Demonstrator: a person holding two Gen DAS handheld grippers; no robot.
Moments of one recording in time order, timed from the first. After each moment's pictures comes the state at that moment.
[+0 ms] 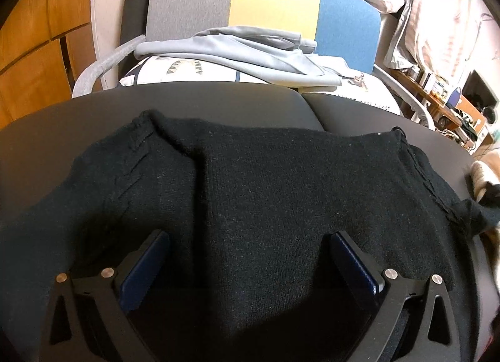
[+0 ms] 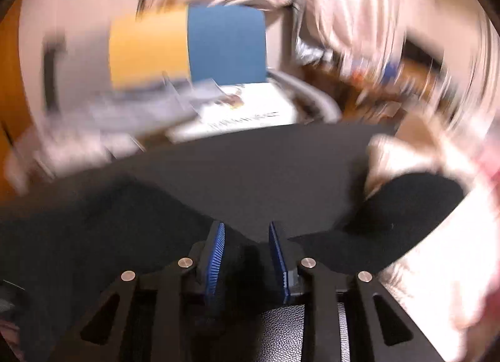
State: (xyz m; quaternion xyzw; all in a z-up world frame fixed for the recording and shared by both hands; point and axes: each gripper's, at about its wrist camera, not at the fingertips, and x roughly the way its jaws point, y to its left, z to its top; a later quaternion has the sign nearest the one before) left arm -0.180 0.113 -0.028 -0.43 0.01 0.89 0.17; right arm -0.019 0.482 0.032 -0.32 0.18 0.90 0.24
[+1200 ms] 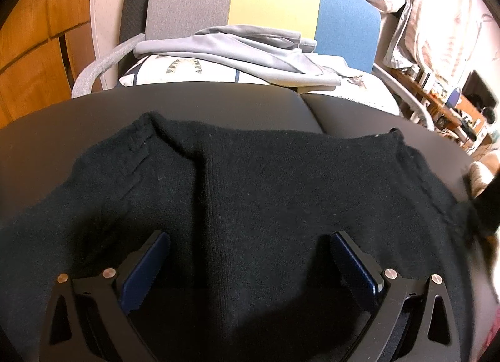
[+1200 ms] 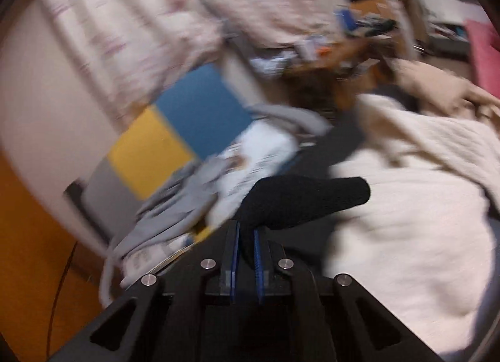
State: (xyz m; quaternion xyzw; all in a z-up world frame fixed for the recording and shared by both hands) left arm -0.173 0.104 -0.015 -0.43 -0.01 0.89 0.17; right arm 0.011 0.549 0.133 -0.20 0.35 0.90 0.19
